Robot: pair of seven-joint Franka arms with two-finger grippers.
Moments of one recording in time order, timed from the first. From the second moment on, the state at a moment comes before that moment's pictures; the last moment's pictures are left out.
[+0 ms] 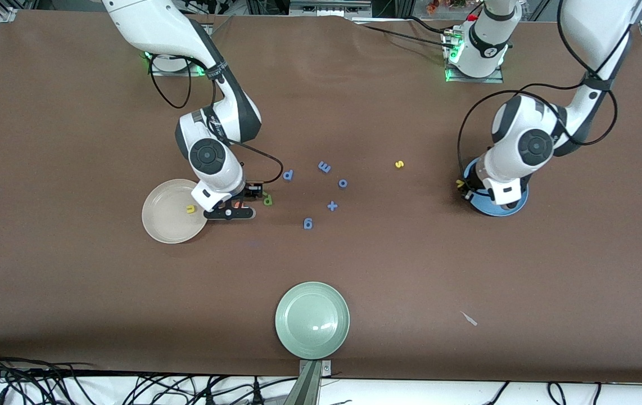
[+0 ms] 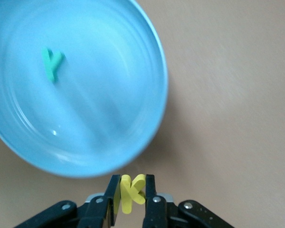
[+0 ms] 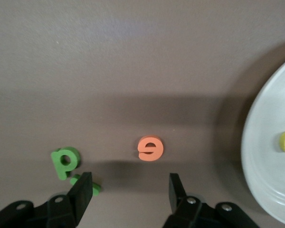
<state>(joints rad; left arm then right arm) 0.33 0.32 -0.49 -2.25 0.12 2.38 -1.28 0.63 0.55 -0.13 -1.89 0.10 2.34 0.41</state>
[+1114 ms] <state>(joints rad) 0.43 0.27 -0.63 -2.29 0.11 2.33 -1.25 0.61 0.57 -0.15 -1.96 0.10 2.50 0.37</state>
